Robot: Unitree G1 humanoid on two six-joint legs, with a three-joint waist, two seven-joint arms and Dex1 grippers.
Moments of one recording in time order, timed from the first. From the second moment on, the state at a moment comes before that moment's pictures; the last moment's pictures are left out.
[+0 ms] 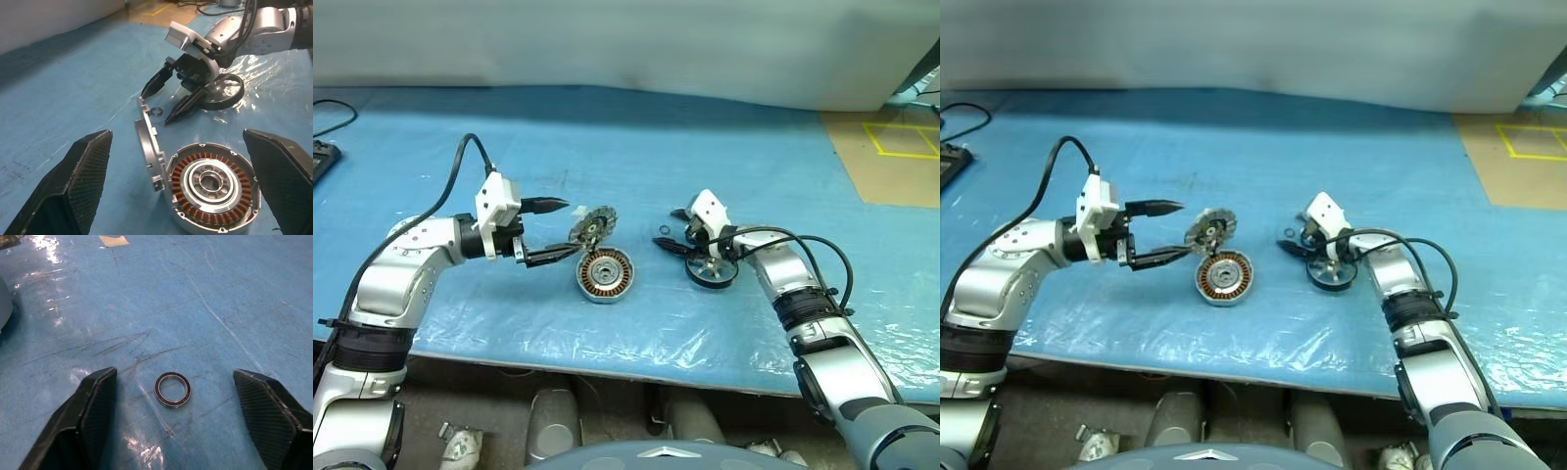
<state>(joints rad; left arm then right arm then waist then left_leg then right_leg) -0.36 0.70 0.04 -0.15 -0.53 0.35 -1.11 -0.64 -0.43 0.17 0.57 0.05 0.10 0.88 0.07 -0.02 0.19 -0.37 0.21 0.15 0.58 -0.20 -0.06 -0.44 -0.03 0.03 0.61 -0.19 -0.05</state>
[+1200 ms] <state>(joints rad) -0.24 0.68 0.02 -0.20 -0.47 0.27 -1.11 -0.64 -0.39 0.16 0.54 0.04 0.18 0.89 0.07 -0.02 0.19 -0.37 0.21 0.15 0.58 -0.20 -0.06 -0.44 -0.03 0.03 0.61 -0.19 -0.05</state>
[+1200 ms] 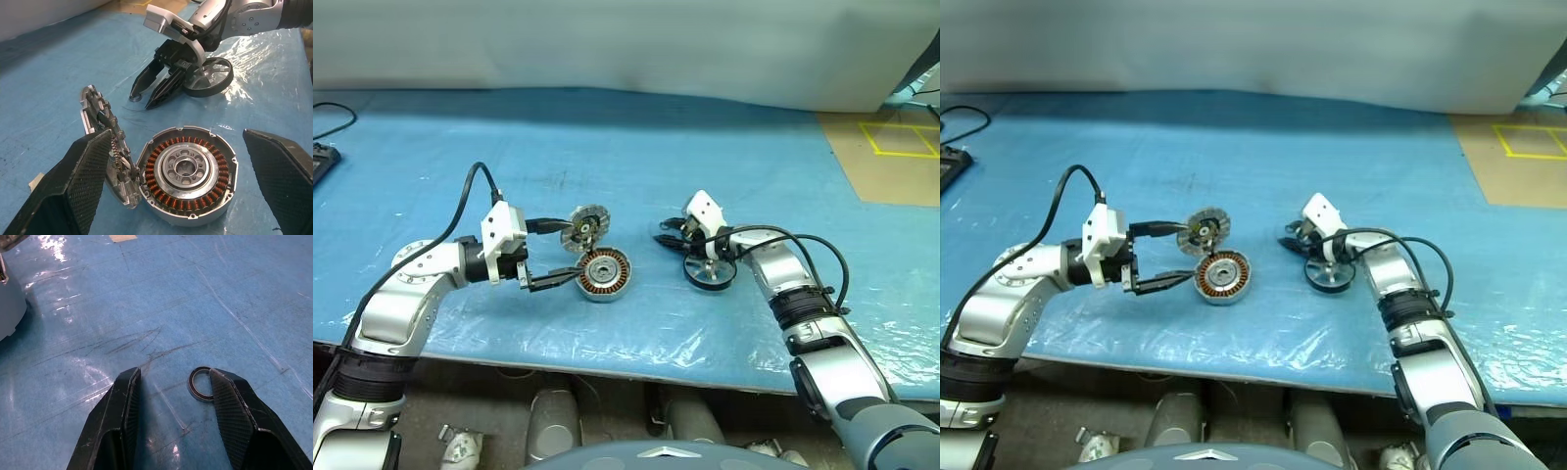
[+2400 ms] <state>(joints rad) -0.20 0.69 0.04 -0.19 -0.46 0.24 -1.11 -0.72 -0.36 0.10 0.67 0.05 0.21 0.85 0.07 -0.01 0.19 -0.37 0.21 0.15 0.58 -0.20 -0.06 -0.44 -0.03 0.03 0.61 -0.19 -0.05</state>
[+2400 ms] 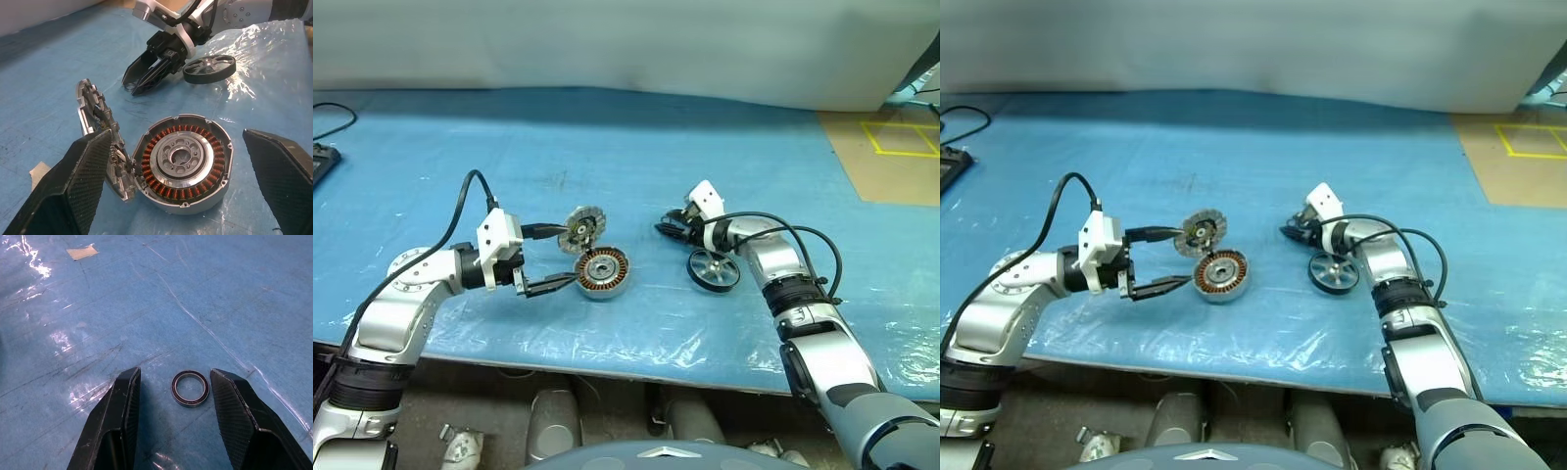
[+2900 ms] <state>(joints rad) -0.23 0.71 0.04 -0.26 -0.53 0.29 -1.11 -0.72 -0.36 0.10 0.68 0.04 0.20 0.85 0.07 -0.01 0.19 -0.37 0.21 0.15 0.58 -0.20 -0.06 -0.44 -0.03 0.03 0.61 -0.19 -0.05</state>
